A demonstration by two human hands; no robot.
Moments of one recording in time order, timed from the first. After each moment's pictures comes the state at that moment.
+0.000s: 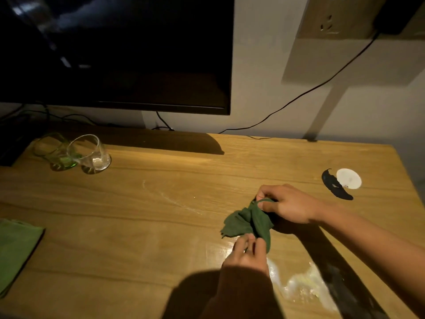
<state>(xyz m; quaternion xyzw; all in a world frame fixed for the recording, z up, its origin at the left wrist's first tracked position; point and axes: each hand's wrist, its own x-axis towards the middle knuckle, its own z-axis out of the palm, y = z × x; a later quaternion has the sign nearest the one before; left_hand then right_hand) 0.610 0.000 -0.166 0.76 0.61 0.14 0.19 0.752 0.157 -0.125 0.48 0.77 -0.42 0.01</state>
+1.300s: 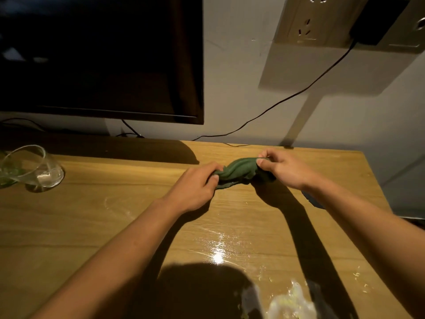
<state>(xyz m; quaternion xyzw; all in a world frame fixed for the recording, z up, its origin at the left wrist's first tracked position) 0.533 0.200 -0.139 0.77 0.52 0.21 0.32 0.788 0.234 -0.104 0.60 0.67 -0.41 -0.15</state>
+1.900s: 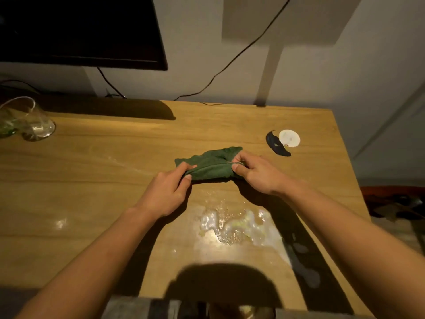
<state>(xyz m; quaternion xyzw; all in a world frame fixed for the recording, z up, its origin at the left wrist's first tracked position) 0.563 0.054 -0.168 0.75 0.58 0.20 0.24 0.826 0.106 -0.144 0.54 0.75 -0.38 -0.11</state>
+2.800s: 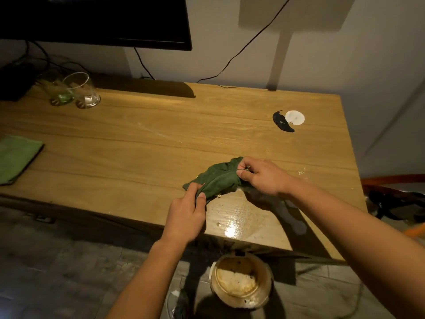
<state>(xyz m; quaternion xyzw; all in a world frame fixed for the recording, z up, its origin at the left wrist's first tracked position) 0.627 -0.122 -0.165 0.59 0.70 0.28 0.29 0.839 0.008 -0.142 0.49 0.78 -0.38 -0.06</state>
